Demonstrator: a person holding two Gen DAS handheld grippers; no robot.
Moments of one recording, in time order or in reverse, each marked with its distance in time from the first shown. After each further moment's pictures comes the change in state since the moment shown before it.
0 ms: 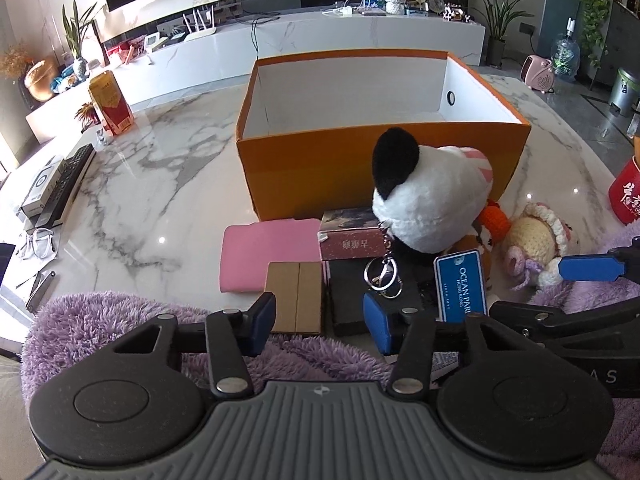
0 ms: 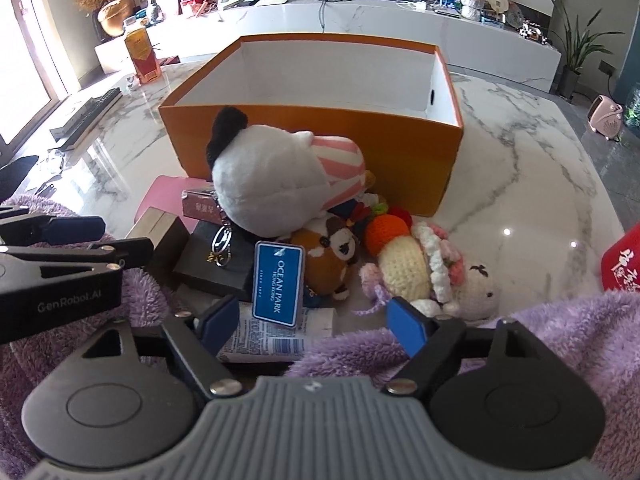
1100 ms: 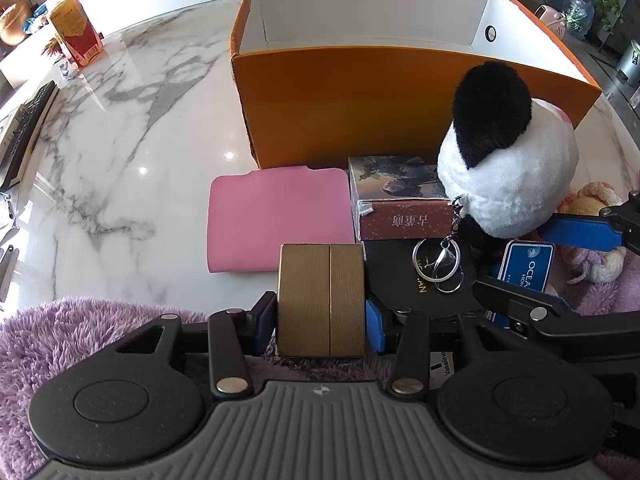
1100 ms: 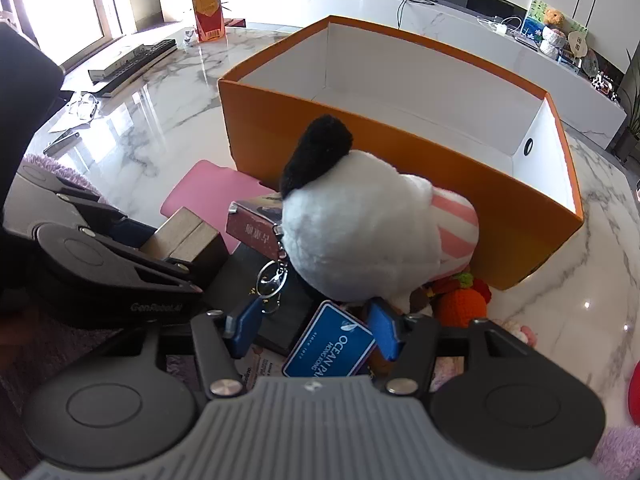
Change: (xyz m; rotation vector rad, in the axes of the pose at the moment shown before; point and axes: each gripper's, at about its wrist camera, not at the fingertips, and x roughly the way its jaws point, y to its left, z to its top) left arm 0.073 0.025 0.020 -0.027 0.246 -0.060; right arm 0.053 0.043 0.041 -0.225 0.044 0.064
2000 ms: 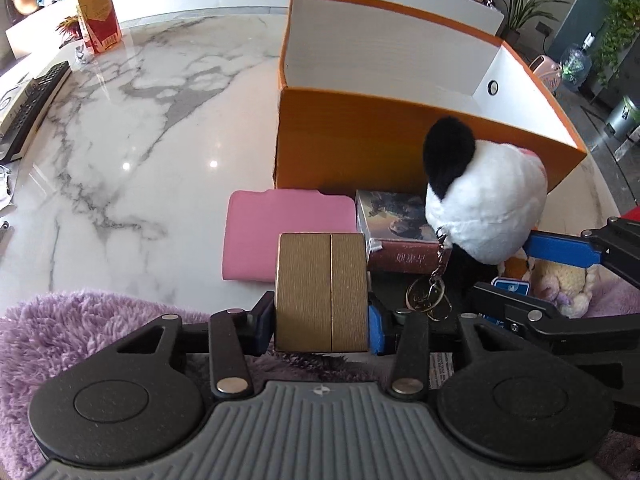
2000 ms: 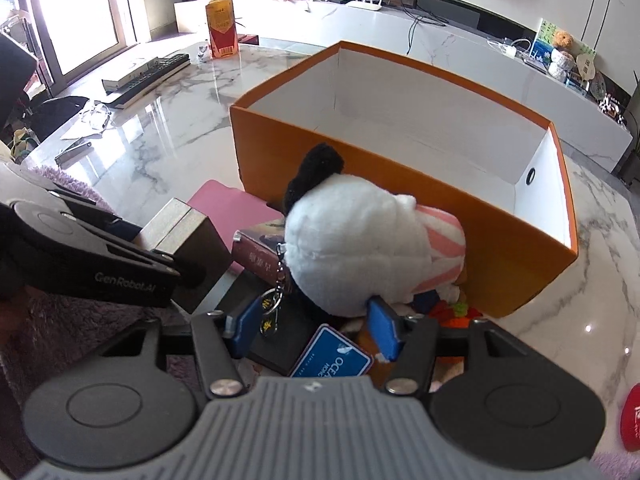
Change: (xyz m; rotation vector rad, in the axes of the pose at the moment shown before) left arm -0.026 0.032 0.000 -0.135 -0.084 -0.094; right arm -0.013 -0.001 0.009 -0.050 -0.065 0.022
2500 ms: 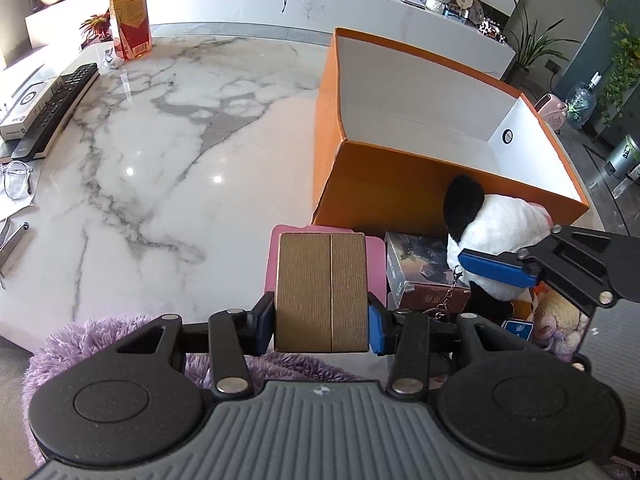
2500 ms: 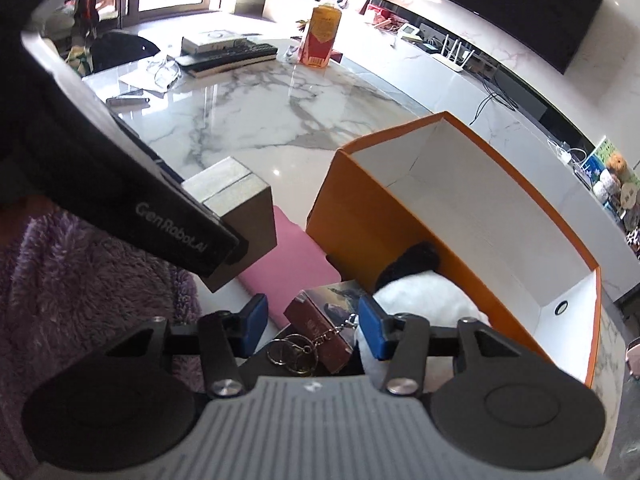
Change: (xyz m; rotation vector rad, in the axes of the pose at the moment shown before) left arm -0.016 0.034 0.011 -0.077 -0.062 -0.014; right arm 0.022 0.063 0.027 -0.383 -0.046 -0.008
